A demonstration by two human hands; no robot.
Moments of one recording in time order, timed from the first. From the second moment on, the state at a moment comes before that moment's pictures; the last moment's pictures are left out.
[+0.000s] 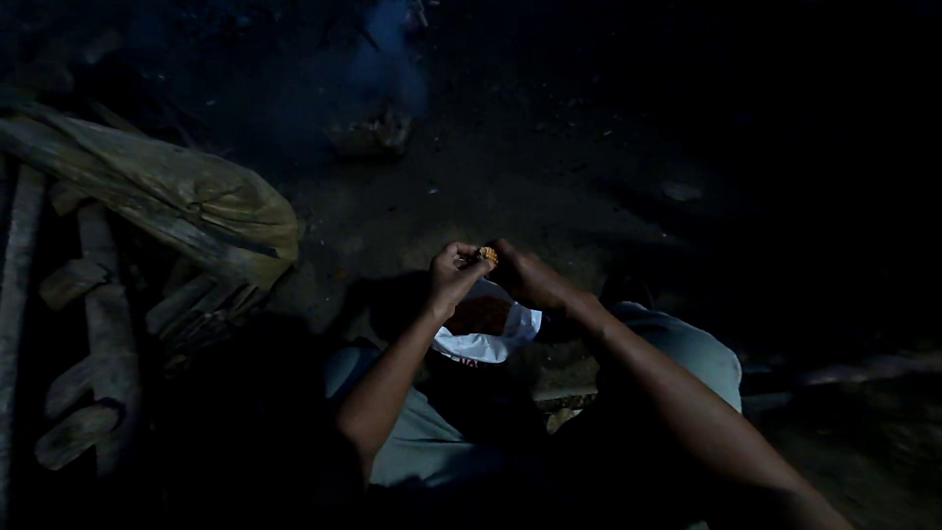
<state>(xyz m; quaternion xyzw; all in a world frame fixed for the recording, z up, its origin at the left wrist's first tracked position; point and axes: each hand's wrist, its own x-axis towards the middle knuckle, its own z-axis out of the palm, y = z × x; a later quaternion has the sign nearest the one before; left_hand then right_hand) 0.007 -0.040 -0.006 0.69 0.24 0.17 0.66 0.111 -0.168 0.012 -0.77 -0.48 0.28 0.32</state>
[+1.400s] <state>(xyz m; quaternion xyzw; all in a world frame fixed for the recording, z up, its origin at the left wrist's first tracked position) 0.009 -0.043 -0.020 0.74 0.20 0.21 0.61 0.113 -0.169 0.005 -0.75 -0.49 0.28 0.35</state>
